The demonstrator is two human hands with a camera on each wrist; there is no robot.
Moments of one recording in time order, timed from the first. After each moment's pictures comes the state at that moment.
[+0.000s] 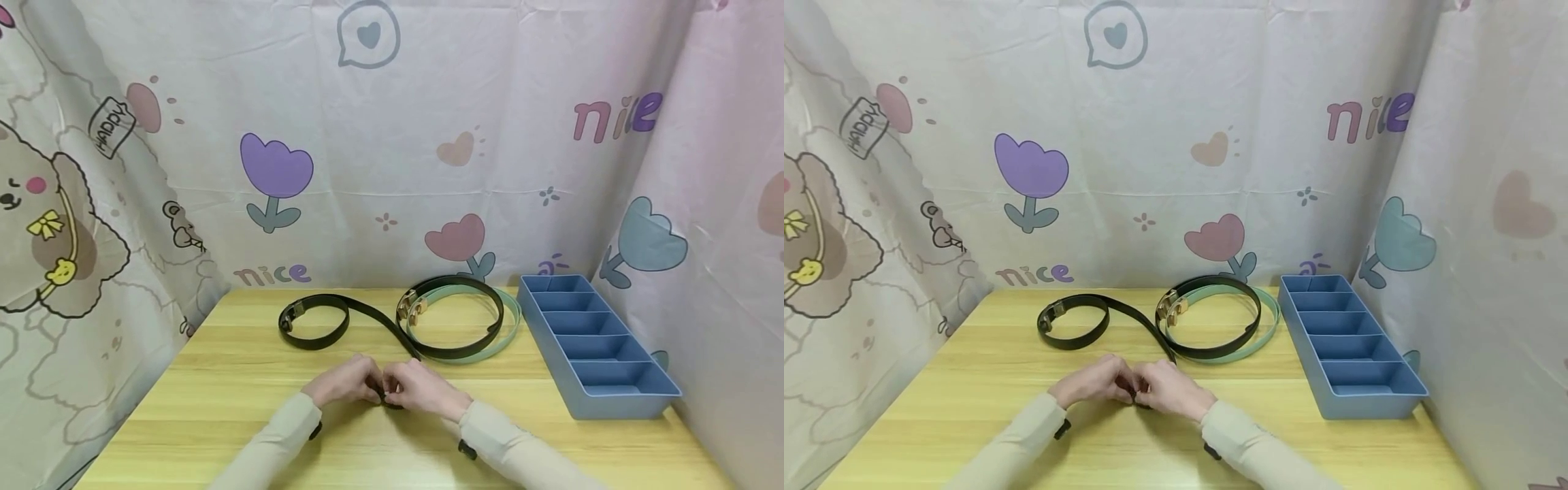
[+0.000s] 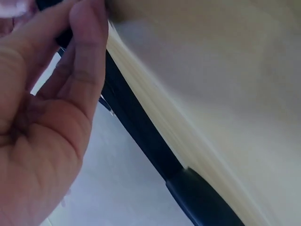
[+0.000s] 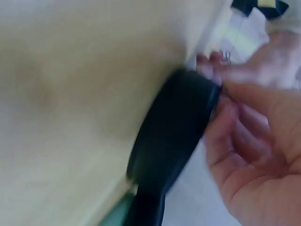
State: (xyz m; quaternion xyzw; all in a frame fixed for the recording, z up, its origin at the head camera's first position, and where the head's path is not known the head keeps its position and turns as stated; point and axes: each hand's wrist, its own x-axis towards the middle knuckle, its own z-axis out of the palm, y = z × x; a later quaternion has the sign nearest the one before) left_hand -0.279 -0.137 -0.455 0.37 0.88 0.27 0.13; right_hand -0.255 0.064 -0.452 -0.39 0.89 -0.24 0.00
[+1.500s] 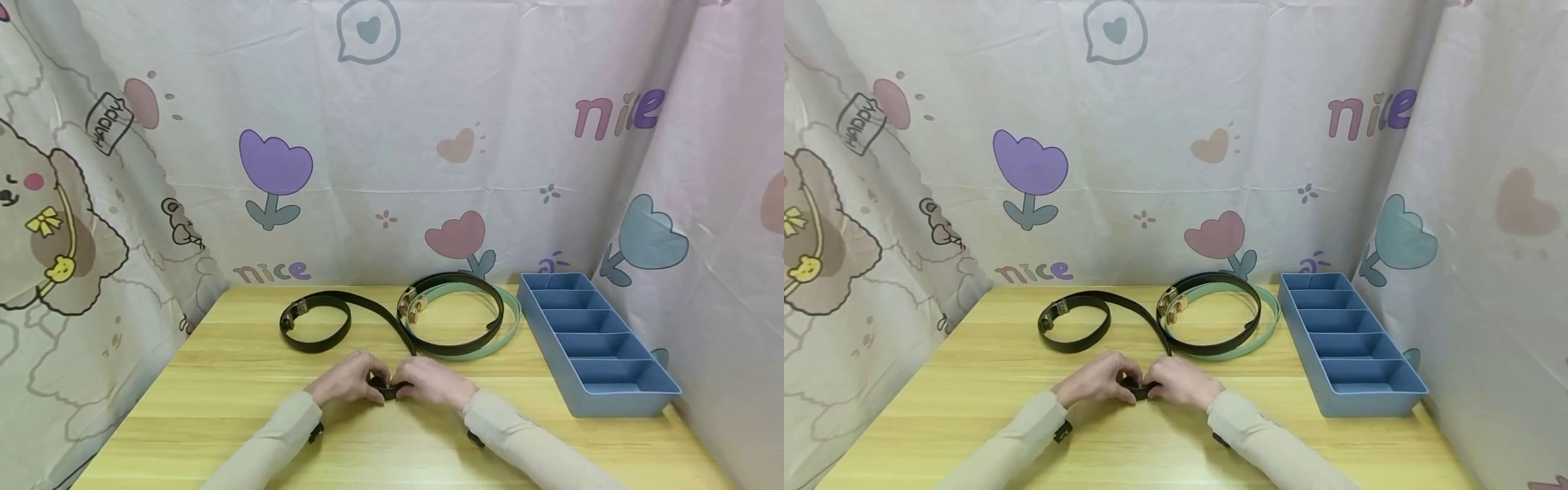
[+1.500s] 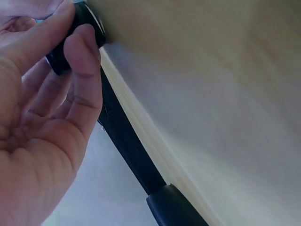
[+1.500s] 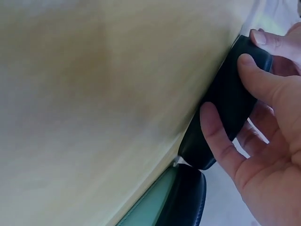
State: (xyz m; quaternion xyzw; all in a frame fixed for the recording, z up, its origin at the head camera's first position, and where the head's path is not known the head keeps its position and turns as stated) left_hand -0.279 -0.134 -0.459 0.34 0.90 0.28 0.10; right_hand -0.276 0.083 -0.465 -0.49 0.86 -0.12 -0.04
